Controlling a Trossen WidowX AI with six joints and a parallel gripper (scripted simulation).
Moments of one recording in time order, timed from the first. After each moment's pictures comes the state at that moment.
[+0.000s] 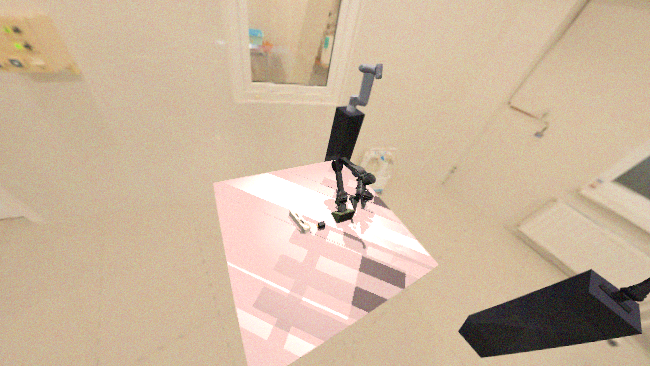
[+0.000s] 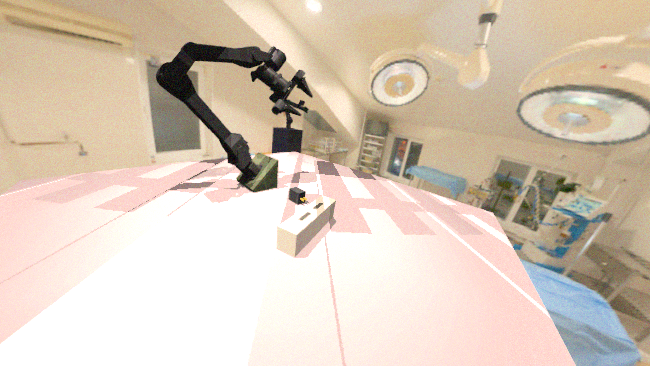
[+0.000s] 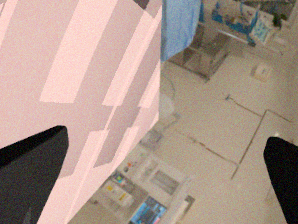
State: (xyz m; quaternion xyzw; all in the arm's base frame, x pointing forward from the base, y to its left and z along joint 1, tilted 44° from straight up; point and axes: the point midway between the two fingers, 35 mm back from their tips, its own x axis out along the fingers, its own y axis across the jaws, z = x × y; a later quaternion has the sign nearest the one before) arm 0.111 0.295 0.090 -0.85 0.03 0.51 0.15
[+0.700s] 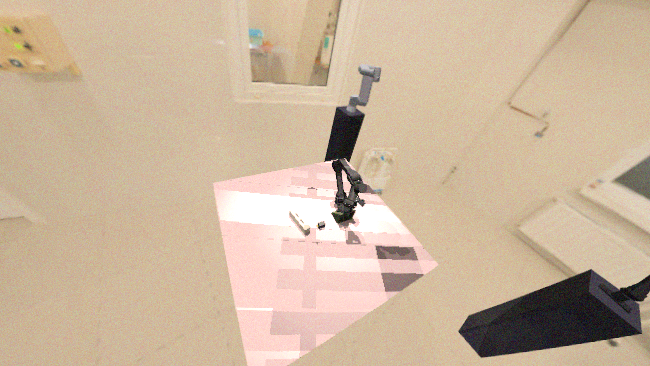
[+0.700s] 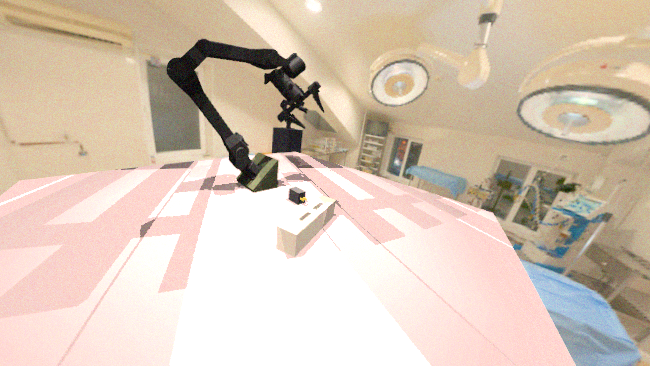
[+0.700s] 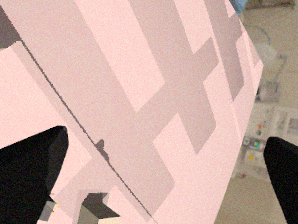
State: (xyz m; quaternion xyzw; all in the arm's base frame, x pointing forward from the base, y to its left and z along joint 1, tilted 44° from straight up) arm 0.164 0.248 0.063 -0.78 0.29 0.44 0.34
